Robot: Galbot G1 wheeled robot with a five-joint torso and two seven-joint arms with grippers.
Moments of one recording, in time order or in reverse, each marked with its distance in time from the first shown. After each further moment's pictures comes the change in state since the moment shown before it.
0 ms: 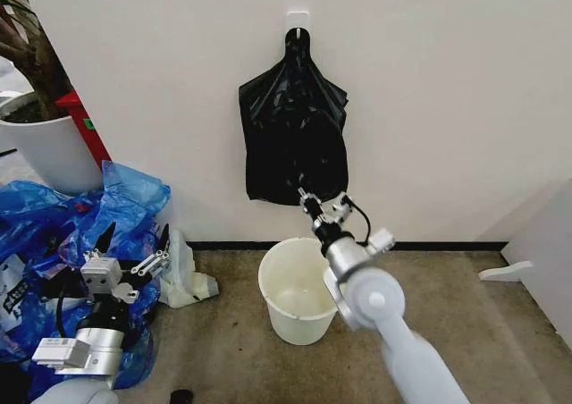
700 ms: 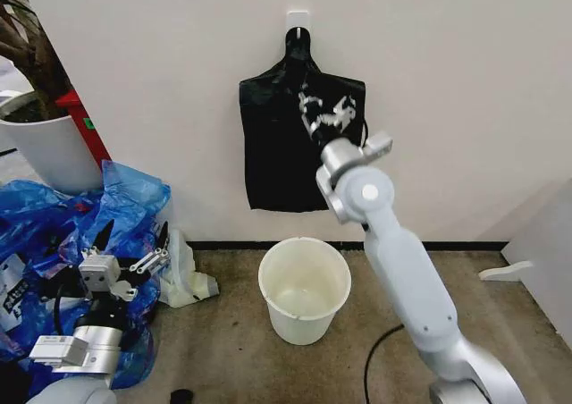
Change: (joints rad) left arm -0.006 0.004 -0.009 -0.009 -0.001 0.019 -0.006; right arm 0.493 0.037 -0.045 -0.190 0.193 0.040 0.132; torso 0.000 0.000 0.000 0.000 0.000
